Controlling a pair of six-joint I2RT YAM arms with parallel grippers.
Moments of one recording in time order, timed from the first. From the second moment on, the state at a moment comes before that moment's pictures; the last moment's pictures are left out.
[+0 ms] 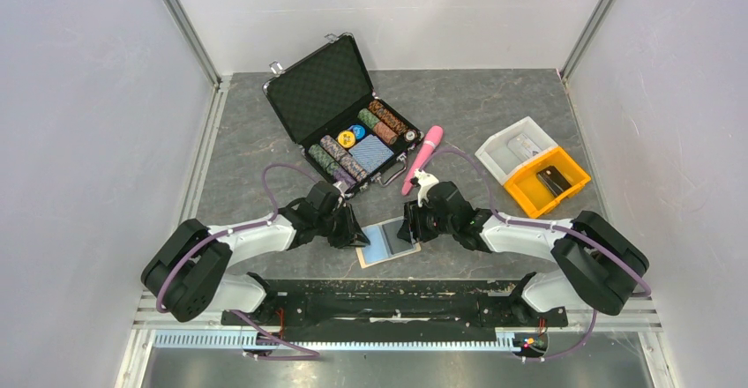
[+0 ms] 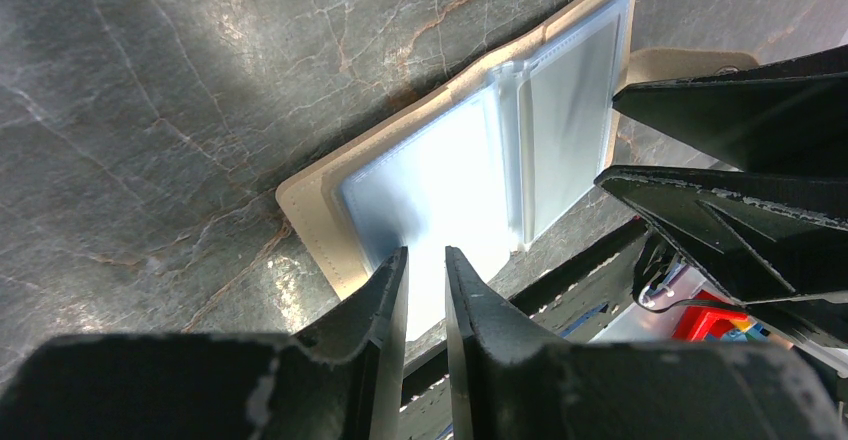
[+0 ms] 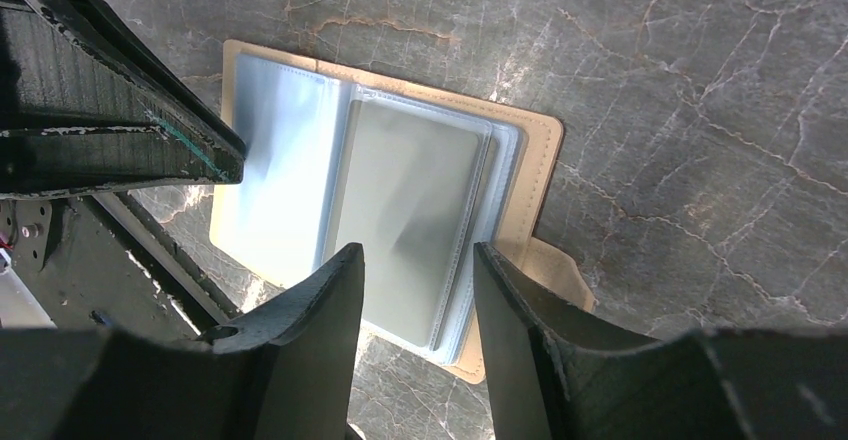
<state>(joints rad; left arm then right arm) -0.66 1.34 0.47 -0.05 0.31 -0.90 0.79 1.40 0.51 0.16 -0.18 0.48</state>
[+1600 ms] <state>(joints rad) -0.66 1.34 0.47 -0.05 0.32 -0.90 0.78 1.41 0.52 0.16 -0.21 0.50</state>
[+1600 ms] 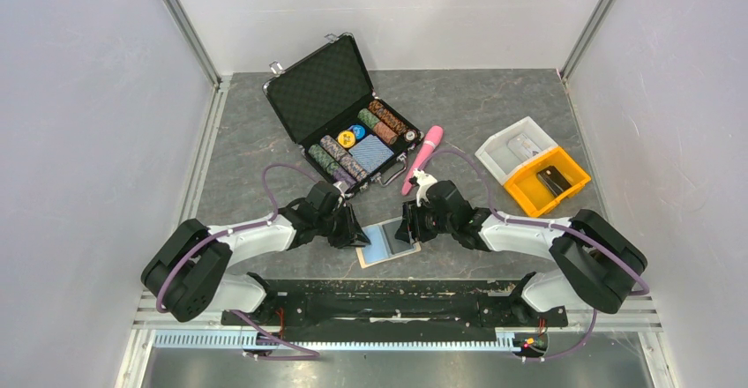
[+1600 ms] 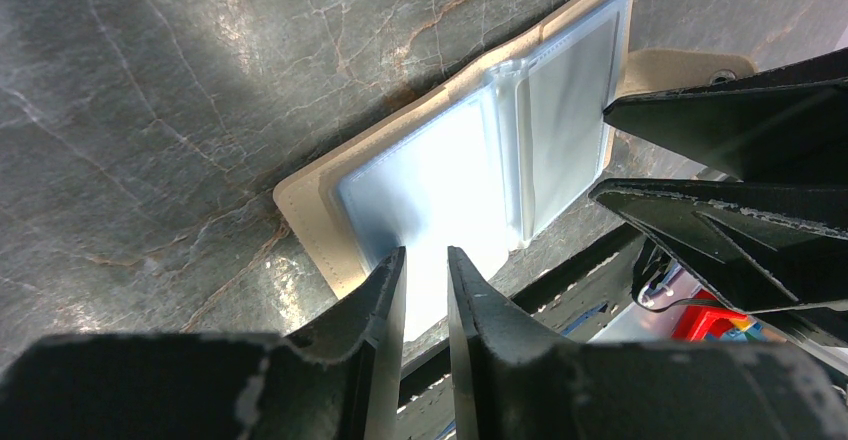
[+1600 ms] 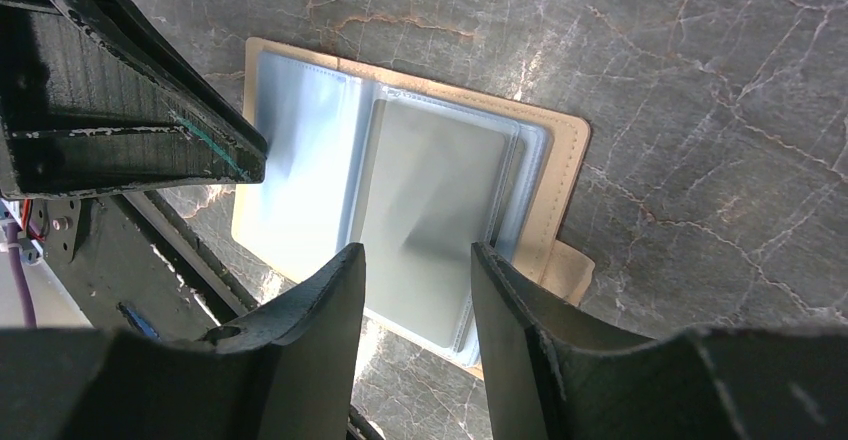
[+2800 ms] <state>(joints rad) -0.66 1.34 0.47 -0.05 0.32 -0.90 0.78 1.42 0.53 0.15 -0.23 0.48</state>
